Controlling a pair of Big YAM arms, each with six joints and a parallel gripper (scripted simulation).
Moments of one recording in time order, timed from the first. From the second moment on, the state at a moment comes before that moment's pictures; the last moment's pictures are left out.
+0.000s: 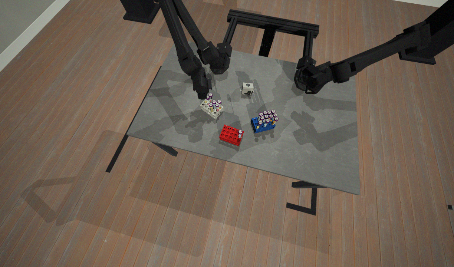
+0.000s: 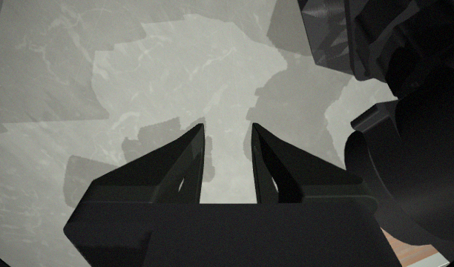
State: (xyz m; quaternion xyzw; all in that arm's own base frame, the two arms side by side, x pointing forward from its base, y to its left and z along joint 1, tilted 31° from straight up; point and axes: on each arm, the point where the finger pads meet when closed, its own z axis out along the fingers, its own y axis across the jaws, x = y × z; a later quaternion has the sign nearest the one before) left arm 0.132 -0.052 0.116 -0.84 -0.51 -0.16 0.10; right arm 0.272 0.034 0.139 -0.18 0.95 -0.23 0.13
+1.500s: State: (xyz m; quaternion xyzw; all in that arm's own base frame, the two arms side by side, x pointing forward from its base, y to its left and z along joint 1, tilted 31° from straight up) left arm 0.132 -0.052 0.116 -0.84 -0.51 -0.16 0.10; right arm 0.272 0.034 0.140 -0.18 0.95 -0.23 0.13
